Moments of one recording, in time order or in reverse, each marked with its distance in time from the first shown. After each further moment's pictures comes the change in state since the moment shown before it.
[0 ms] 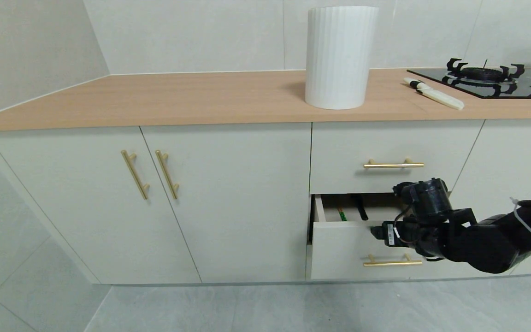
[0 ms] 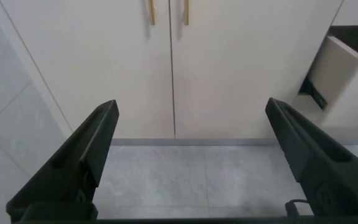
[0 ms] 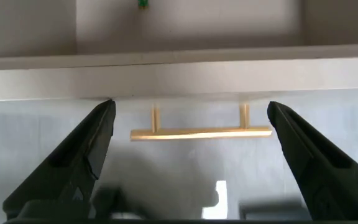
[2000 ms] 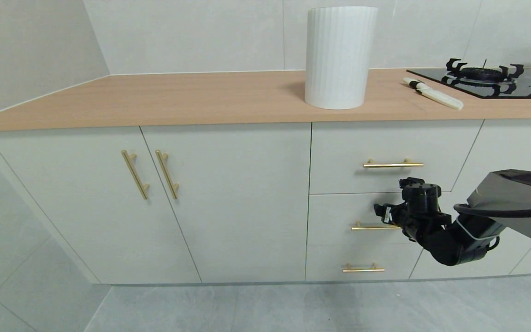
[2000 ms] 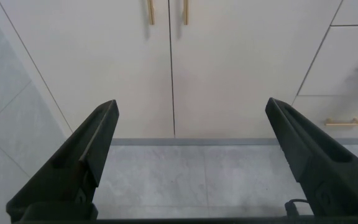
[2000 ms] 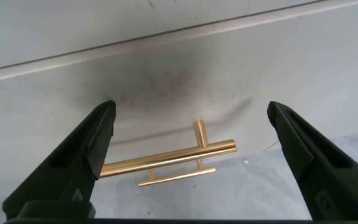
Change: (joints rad) left arm 0.000 0.000 0.000 0.000 0.000 0.000; right arm -0.177 0.373 -0.185 -0.495 -0.003 -0.002
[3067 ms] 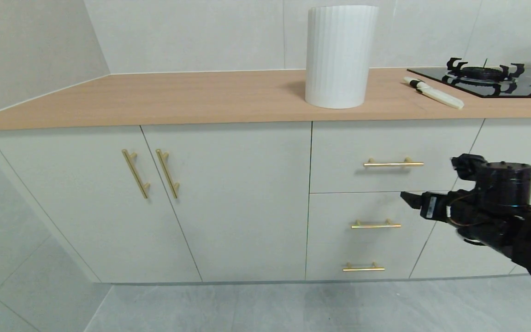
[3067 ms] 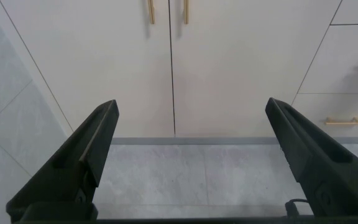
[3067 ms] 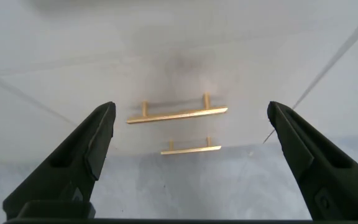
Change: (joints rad) left arm 0.000 0.000 0.000 0.000 0.000 0.000; right arm 0.029 -0.601 0.414 0.083 0.123 -0.056
